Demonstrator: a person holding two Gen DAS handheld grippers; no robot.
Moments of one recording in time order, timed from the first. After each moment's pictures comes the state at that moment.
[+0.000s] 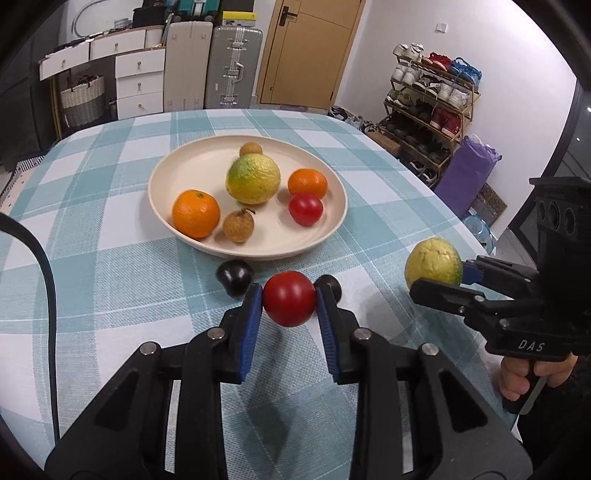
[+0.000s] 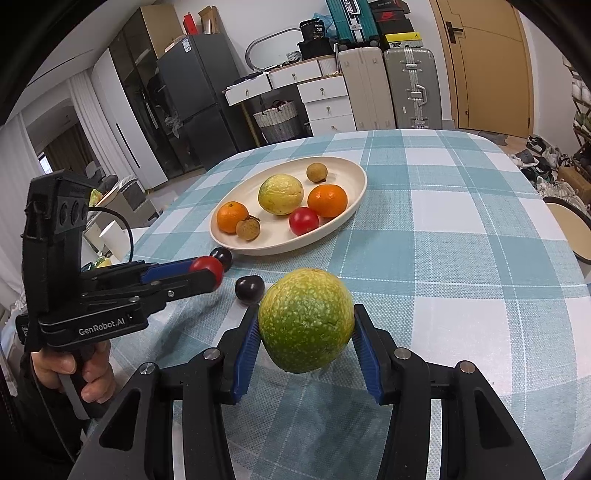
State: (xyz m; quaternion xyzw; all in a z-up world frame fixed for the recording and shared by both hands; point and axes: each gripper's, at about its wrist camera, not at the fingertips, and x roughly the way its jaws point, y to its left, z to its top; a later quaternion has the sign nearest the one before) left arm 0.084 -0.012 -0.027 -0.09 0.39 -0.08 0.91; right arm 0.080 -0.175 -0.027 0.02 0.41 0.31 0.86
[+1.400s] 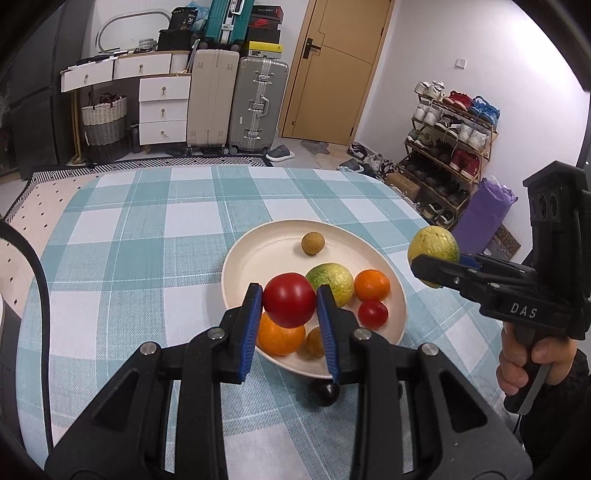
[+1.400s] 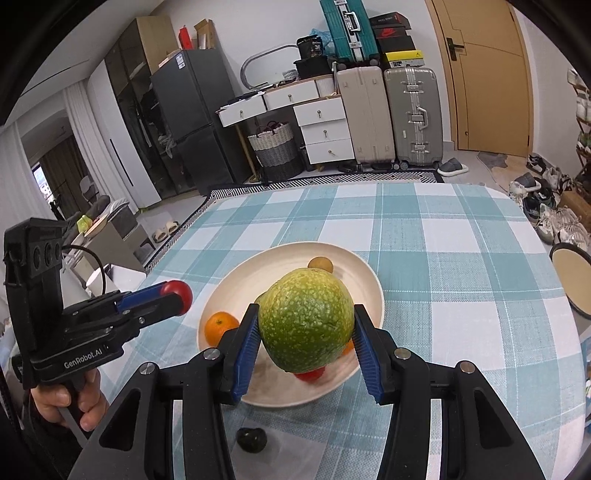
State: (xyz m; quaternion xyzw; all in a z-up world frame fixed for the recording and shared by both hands) left arm 0.143 0.064 0.023 -0.11 0.33 -0.04 0.94; right arm 0.185 -0.125 0.019 0.03 0.38 0.30 0.88
